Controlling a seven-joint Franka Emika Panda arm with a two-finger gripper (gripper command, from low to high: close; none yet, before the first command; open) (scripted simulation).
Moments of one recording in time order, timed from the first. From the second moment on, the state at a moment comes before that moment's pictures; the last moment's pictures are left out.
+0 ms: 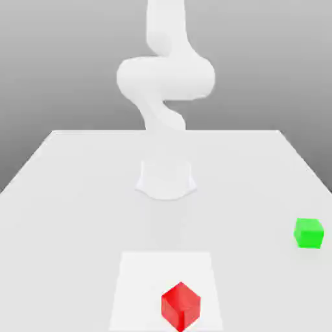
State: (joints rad) arm -0.05 -0.71 0.05 -2.32 -0.02 2.33 0.89
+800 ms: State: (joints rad) arm -0.23 0.15 0.26 -2.48 -0.16 2.66 1.74
